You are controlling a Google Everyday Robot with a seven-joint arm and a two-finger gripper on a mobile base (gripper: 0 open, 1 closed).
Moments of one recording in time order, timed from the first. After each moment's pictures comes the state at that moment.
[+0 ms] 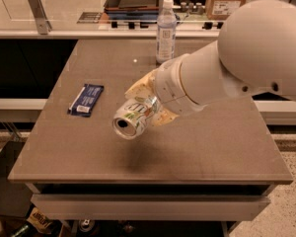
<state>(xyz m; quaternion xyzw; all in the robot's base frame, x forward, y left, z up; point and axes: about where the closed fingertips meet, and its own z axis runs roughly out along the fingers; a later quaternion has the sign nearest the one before) 0.465 0.007 0.917 -0.88 0.25 -0.13 0.37</state>
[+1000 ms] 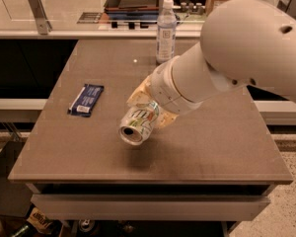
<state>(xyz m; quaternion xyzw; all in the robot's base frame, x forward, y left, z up) 0.471 0.007 0.898 -0.92 0.20 -0.14 0.31</state>
